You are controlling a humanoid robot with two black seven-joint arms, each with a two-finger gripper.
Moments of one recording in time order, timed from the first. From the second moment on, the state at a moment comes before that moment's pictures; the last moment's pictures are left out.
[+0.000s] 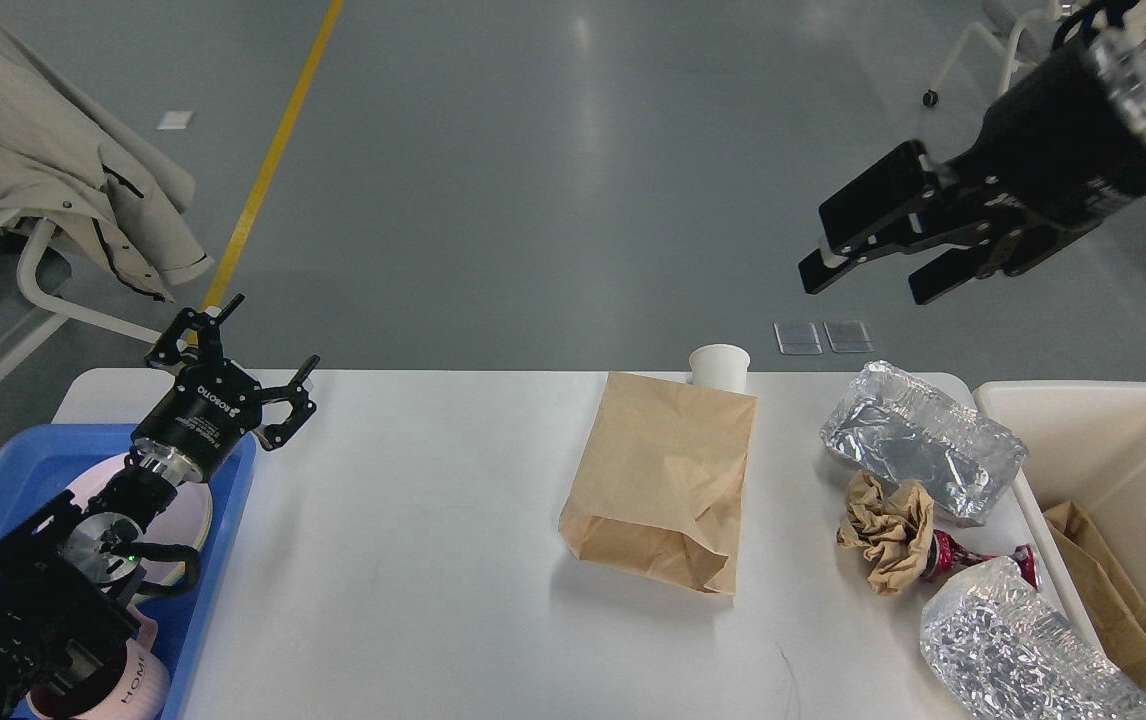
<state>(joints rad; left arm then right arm) -0.66 0.23 -0.86 -0.22 -0.02 -0.88 -0.19 2.45 -0.44 -1.26 1.43 -0.31 0.83 0.35</state>
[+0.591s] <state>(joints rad) -0.66 0.23 -0.86 -0.22 -0.02 -0.88 -0.19 1.55 0.15 -1.33 1.13 0.25 -0.01 0.14</state>
